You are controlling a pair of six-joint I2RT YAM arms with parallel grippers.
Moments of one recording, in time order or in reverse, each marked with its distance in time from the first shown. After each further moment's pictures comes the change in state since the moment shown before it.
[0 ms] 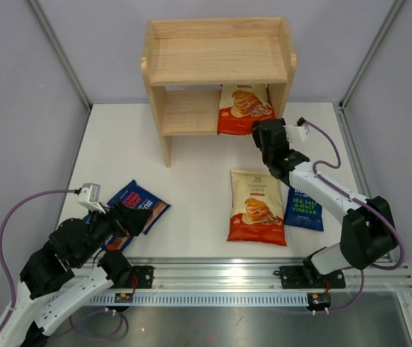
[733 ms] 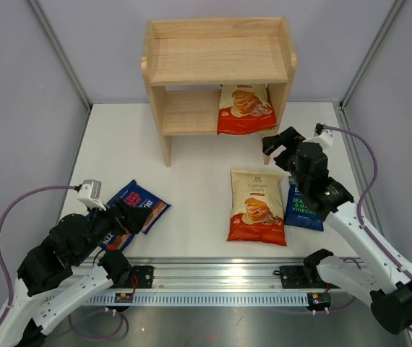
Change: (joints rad) left arm 0.000 0.066 0.051 -0.042 -0.018 0.018; right arm -0.031 -0.486 -0.201 -0.198 -0.213 -0.497
